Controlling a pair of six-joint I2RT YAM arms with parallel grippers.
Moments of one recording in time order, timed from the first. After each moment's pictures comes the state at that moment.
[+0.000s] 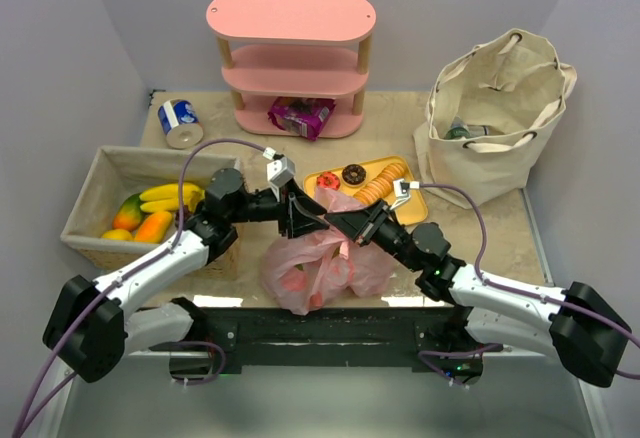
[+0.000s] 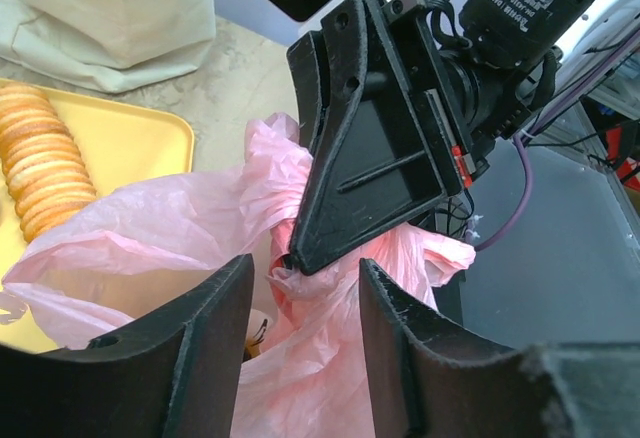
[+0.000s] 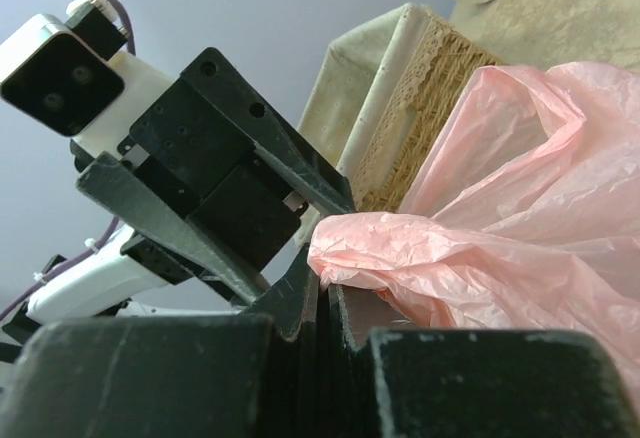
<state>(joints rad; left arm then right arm) -0.58 1.12 0.64 0.43 0.86 -0.34 0.89 1.00 0.33 0.79 0.02 1.14</state>
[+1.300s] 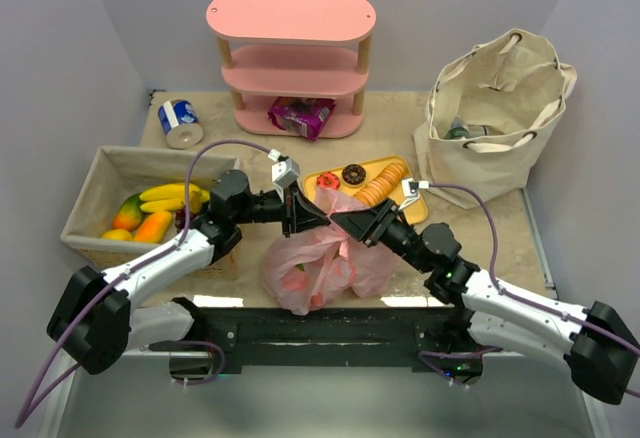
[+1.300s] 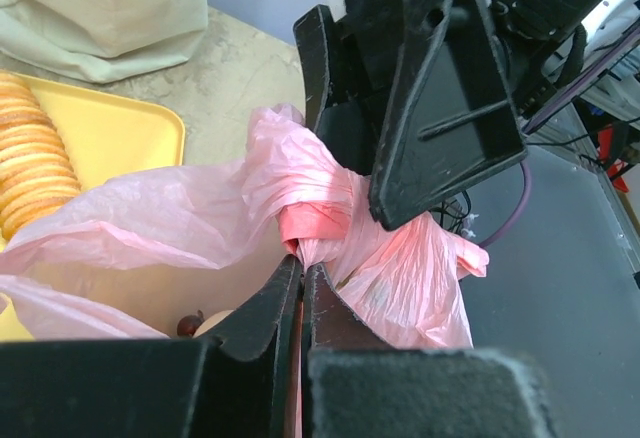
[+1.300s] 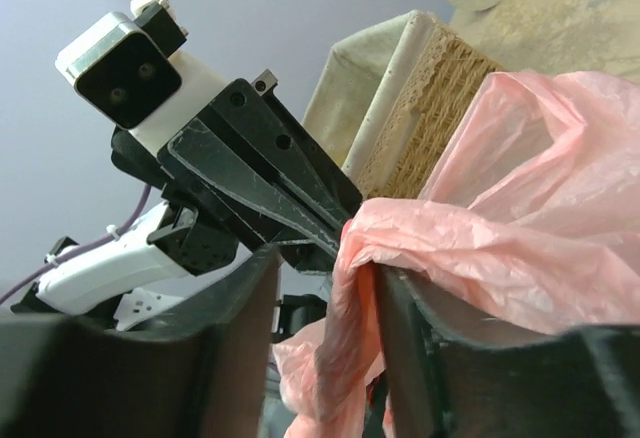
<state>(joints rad) -0.60 1.18 0.62 0.49 0.86 -0.37 0.87 0.88 0.34 0.67 0.00 1.12</state>
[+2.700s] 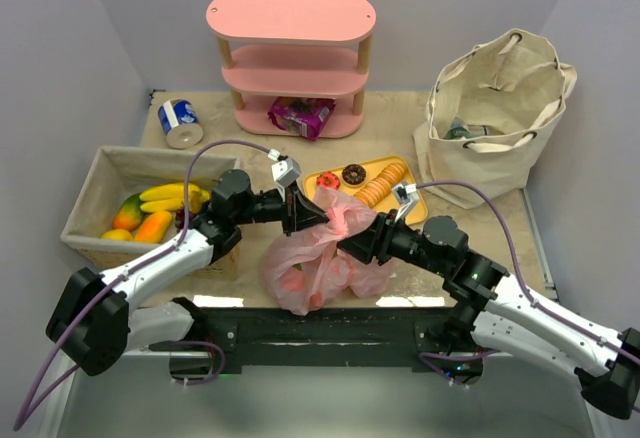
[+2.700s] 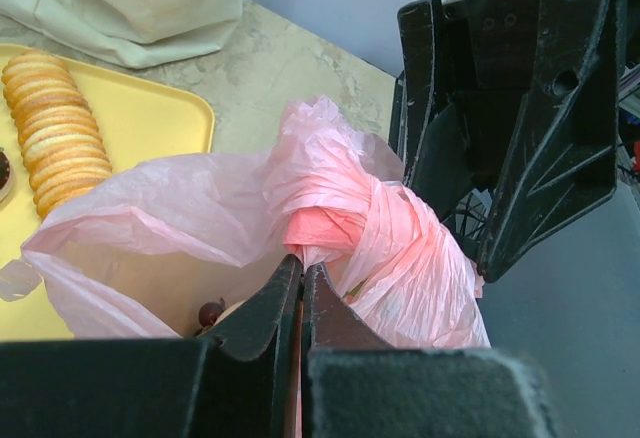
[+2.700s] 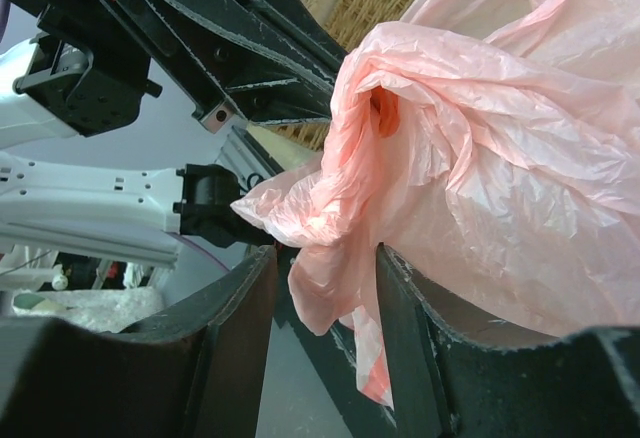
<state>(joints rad) -0.60 1.17 0.63 0.42 0.78 -0.33 0.89 0.68 0.53 -0.03 -0.13 0.83</state>
